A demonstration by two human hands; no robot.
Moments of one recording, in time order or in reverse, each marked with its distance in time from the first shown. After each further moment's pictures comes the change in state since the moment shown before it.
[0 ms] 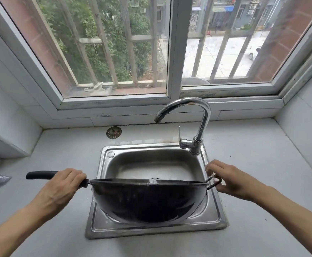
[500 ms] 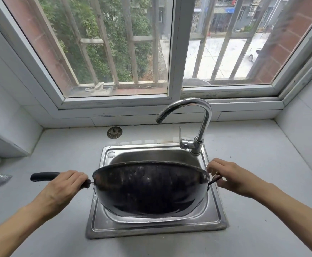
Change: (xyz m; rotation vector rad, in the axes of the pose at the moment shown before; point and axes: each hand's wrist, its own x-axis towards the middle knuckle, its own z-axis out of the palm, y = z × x) left_hand -0.004 -0.004 0.007 -0.026 0.003 0.038; right_hand 0.006 0.002 -0.007 -0.034 -0.025 0.041
